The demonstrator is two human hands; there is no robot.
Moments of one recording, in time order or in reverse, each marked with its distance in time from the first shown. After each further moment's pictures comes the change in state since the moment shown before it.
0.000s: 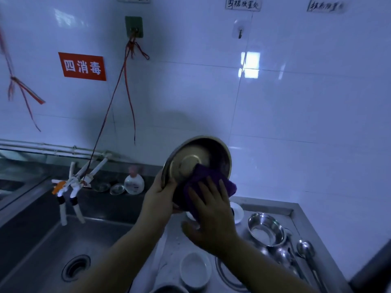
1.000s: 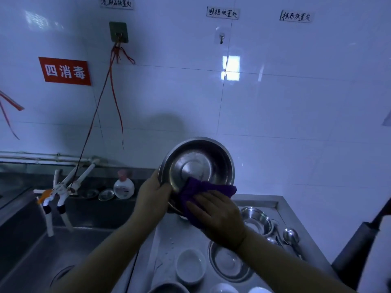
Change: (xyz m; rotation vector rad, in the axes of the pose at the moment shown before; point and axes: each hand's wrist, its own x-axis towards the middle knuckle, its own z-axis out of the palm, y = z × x) left_hand -0.015 0.025 -0.008 0.314 -0.106 0.150; right_hand -0.017 0.017 -0.021 -0.180 0.332 -0.445
